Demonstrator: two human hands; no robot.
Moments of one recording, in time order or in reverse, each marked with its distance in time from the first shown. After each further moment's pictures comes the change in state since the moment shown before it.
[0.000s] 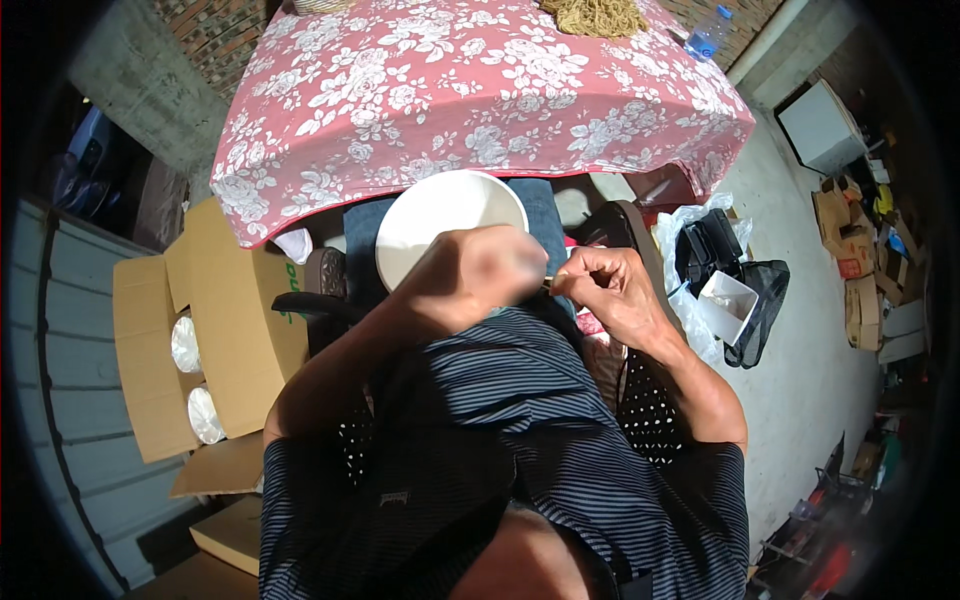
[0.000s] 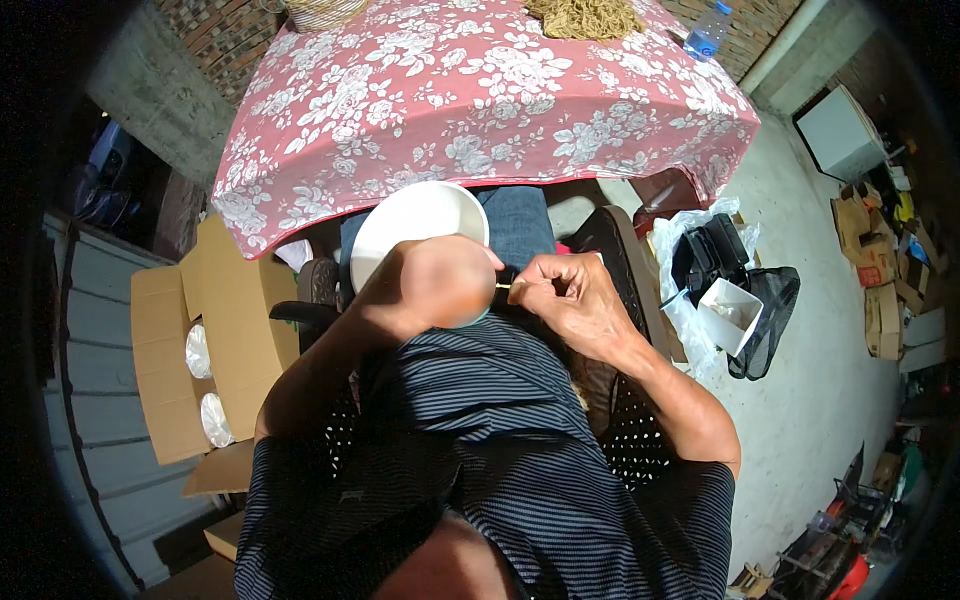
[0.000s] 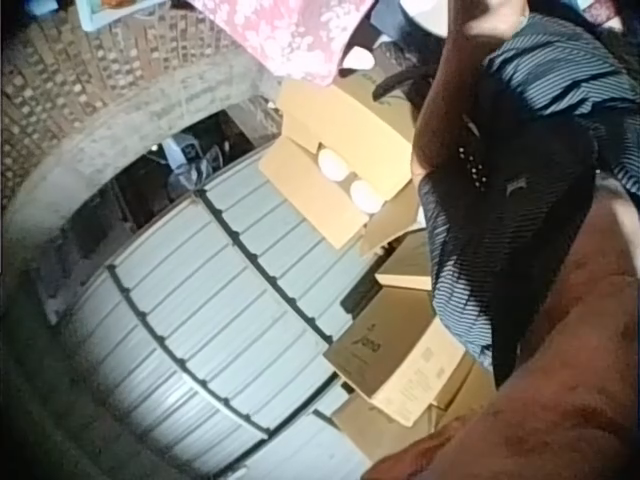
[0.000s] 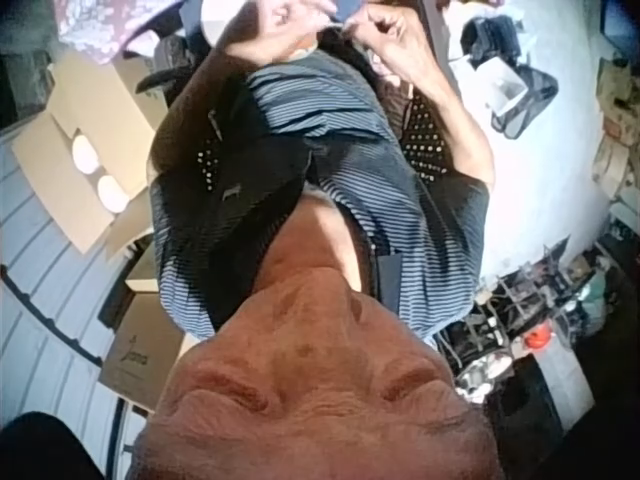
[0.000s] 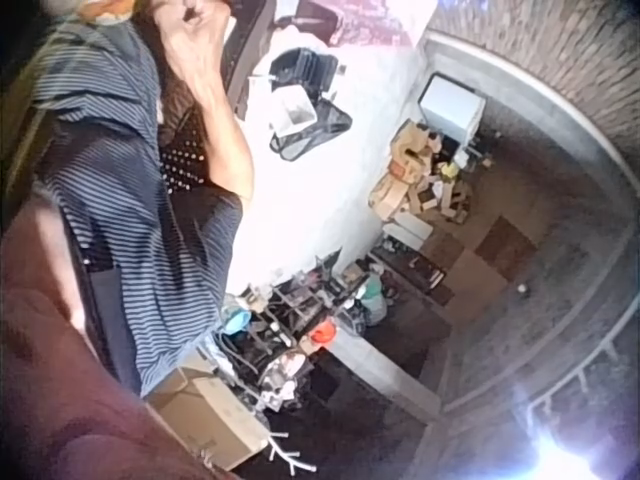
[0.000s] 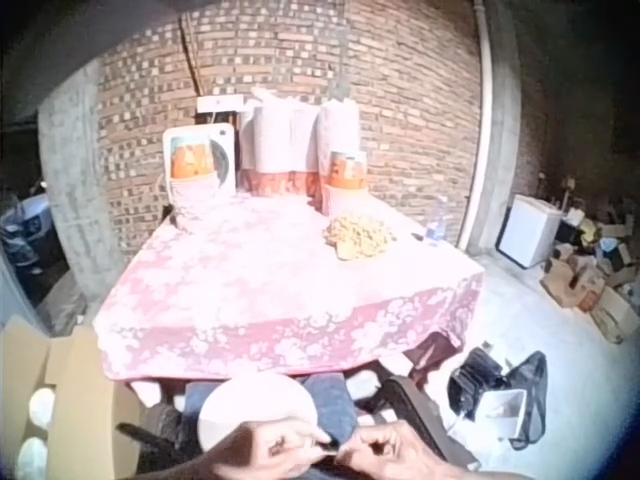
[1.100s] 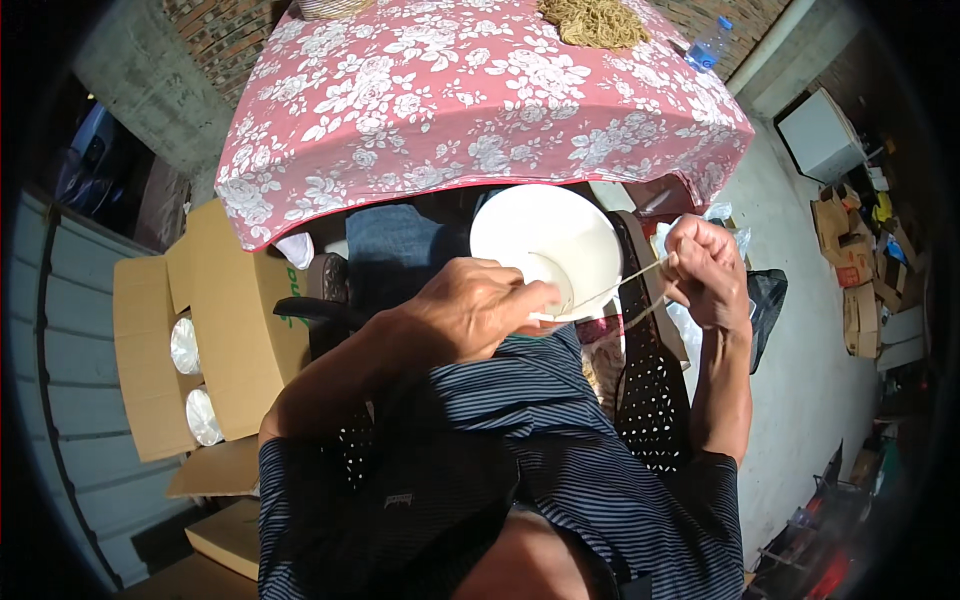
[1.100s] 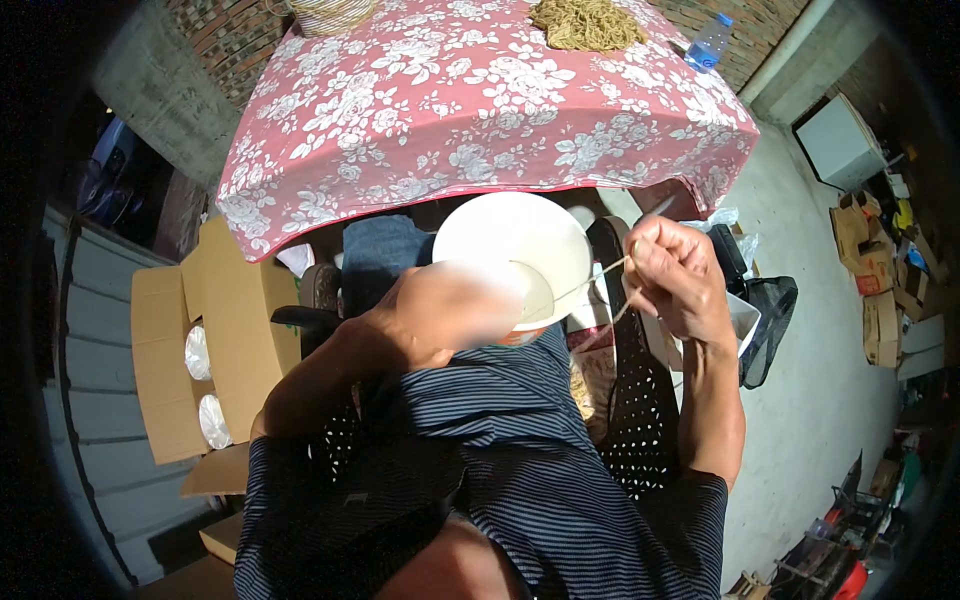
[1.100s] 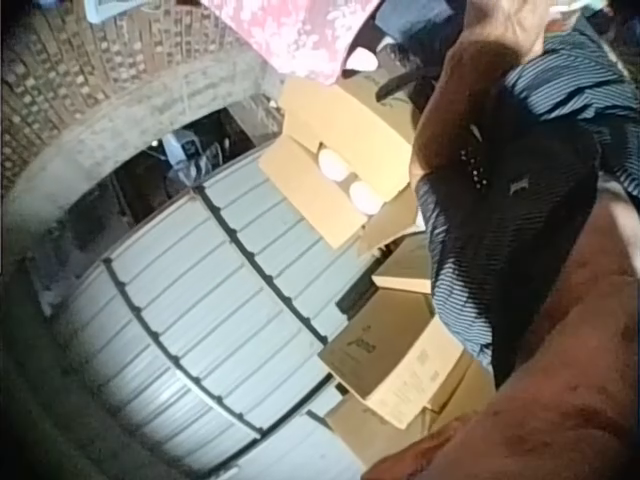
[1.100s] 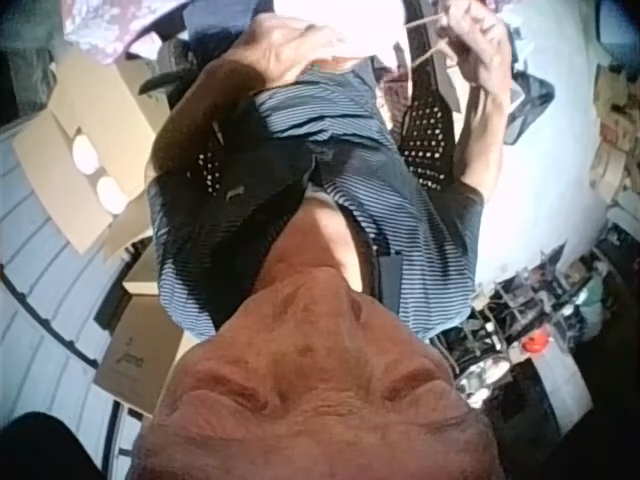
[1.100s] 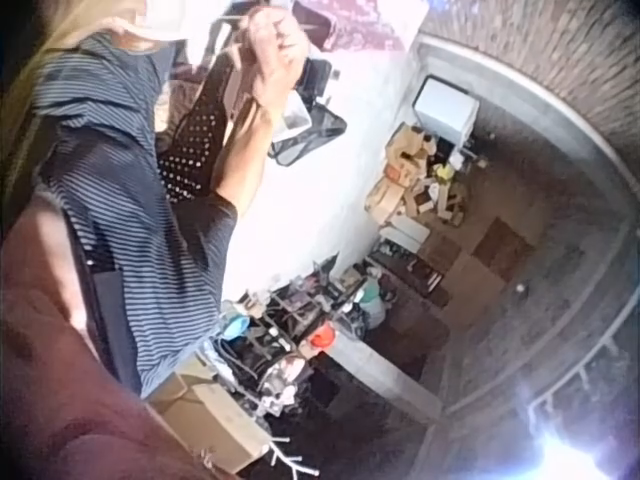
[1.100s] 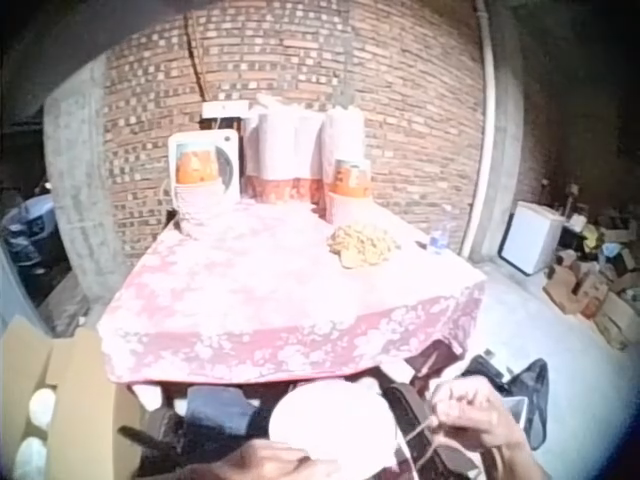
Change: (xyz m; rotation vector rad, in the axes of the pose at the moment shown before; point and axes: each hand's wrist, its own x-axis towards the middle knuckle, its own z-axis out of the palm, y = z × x) left_hand 0.000 -0.013 0.007 0.644 0.026 0.793; right_hand -0.015 -0.024 -0.082 0.432 0.041 -0.122
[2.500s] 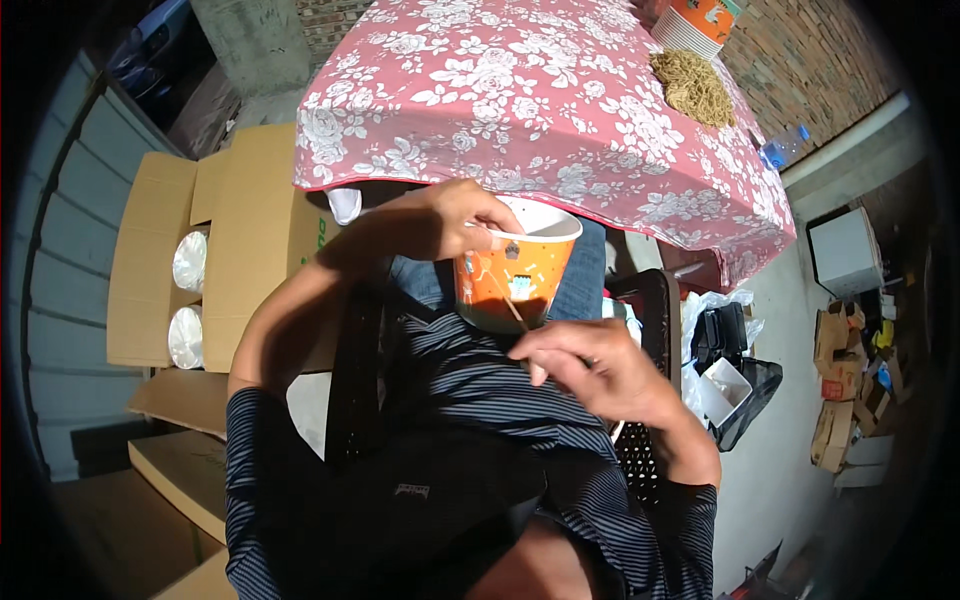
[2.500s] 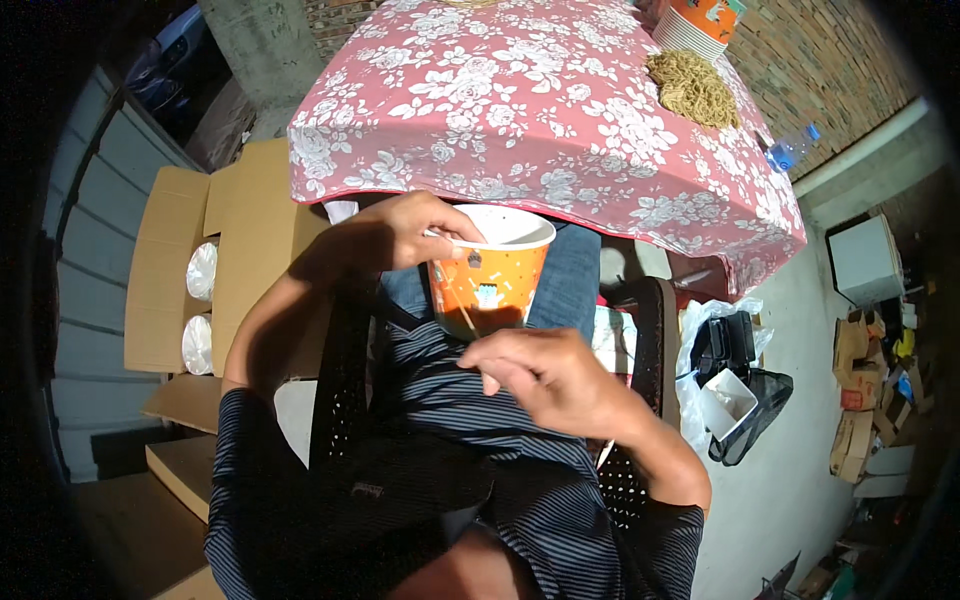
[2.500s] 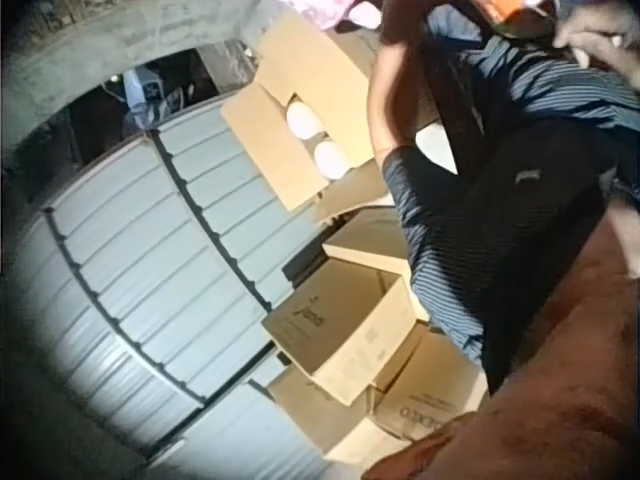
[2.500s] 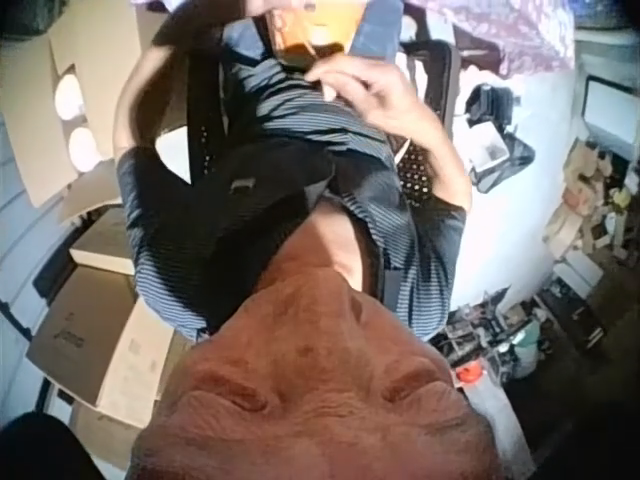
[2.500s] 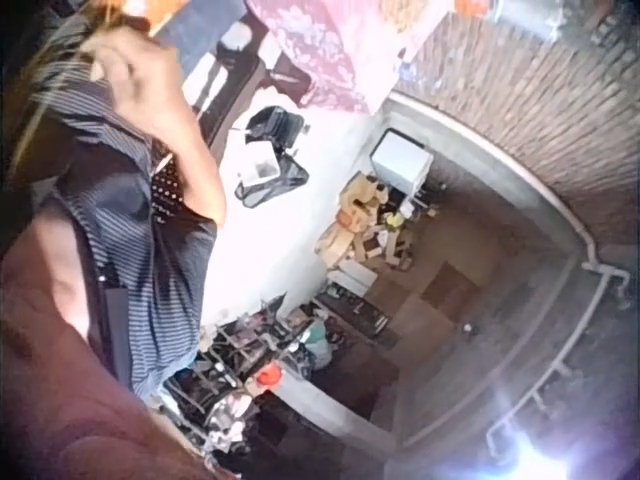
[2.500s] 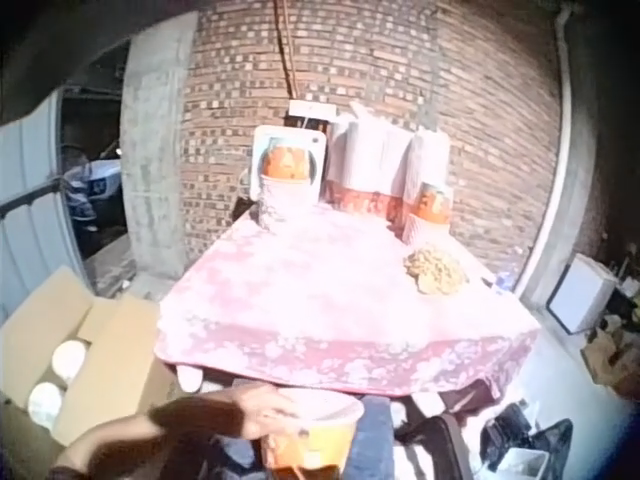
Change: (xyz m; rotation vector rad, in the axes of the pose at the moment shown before) left_hand -0.063 -0.072 -0.096 -0.416 -0.192 -0.574; right_hand 0.020 0.035 0.152 -0.584 -0.637 -0.149
